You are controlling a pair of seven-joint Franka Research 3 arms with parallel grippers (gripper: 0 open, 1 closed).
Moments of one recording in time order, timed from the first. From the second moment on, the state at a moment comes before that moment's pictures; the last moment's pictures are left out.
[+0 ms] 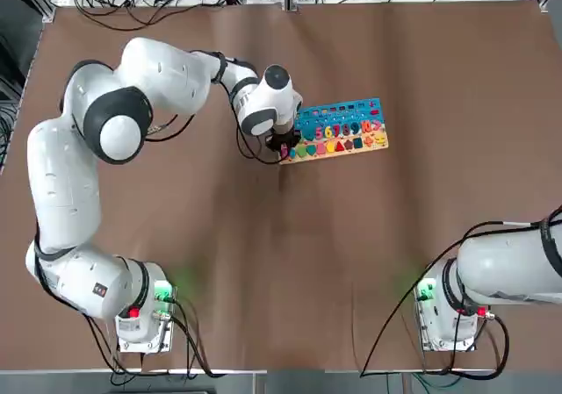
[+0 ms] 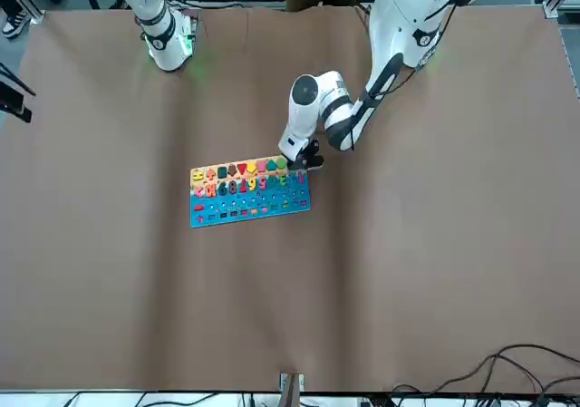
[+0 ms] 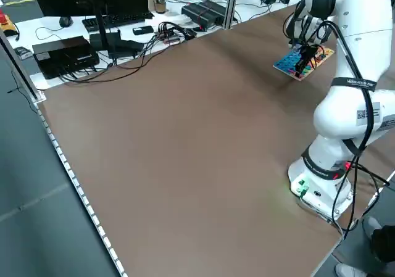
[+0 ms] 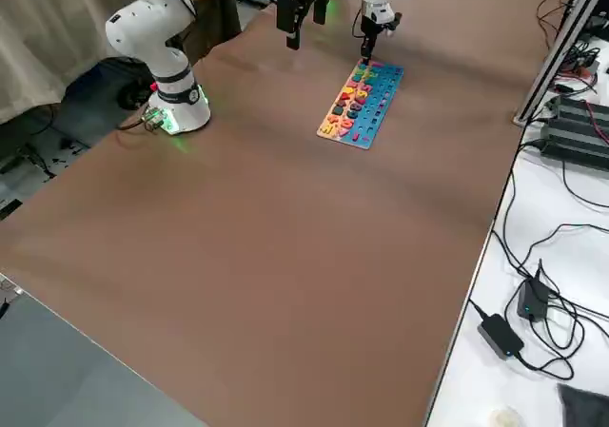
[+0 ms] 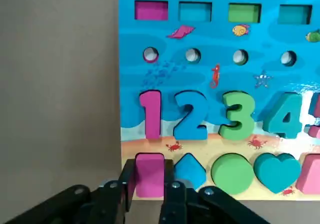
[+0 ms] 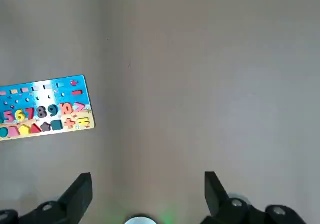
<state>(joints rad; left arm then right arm) -0.40 0.67 -0.52 -1.89 0.45 2.48 -1.31 -0.10 0.03 -0.06 -1.44 0.00 1.39 -0.15</state>
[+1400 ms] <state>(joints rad) -0.40 0.67 -0.52 -1.89 0.45 2.47 -1.31 -0.10 0.03 -0.06 -1.44 0.00 1.35 -0.15</state>
